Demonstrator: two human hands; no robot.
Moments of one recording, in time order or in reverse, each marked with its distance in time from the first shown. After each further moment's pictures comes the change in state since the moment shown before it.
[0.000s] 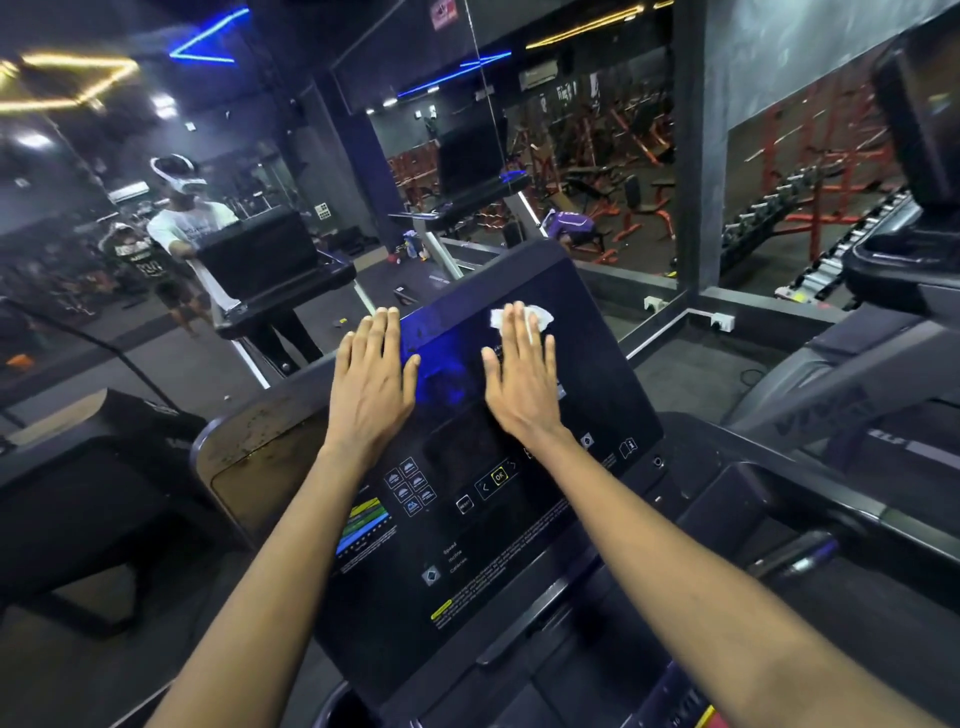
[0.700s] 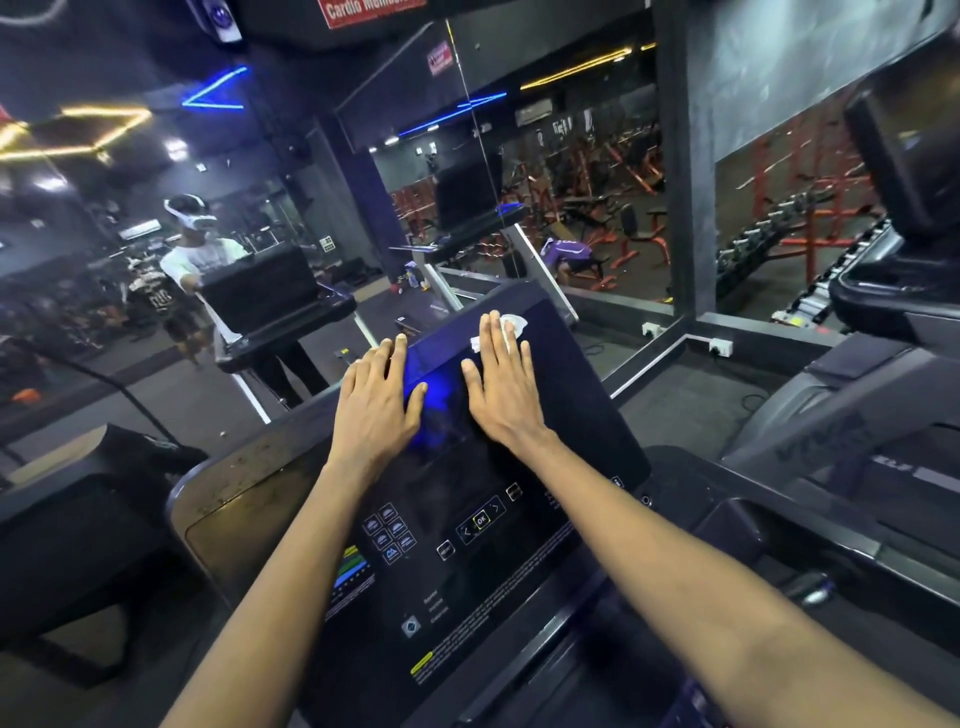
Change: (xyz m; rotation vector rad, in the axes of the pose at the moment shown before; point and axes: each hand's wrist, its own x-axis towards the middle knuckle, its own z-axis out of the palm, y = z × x) left_hand 0.031 0.021 0.004 -0.024 -0.055 0.021; right_hand 0.043 0.007 -0.013 0.023 -0.033 -0.120
